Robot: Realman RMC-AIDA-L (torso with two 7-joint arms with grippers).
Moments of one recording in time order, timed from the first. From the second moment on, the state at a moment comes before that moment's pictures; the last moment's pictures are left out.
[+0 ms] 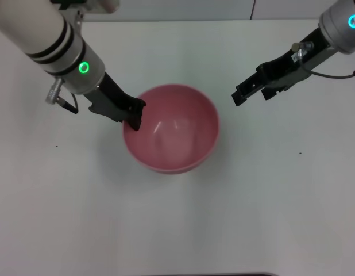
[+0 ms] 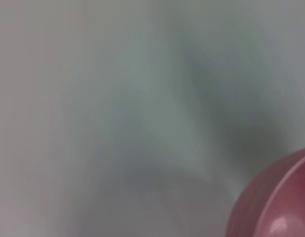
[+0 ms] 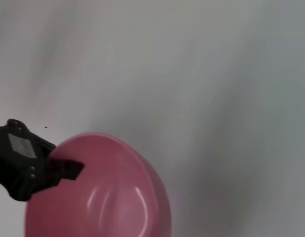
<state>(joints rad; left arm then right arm) -0.95 -2.05 1.27 0.81 -0.55 -1.39 0.20 0.98 2.06 -0.86 -0.91 0.45 1.68 -0.44</state>
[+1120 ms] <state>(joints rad) -1.02 -2.06 1.31 0.75 -0.60 -1.34 0.20 1.10 2.07 -1.04 -0.74 0.46 1.60 -0.42</state>
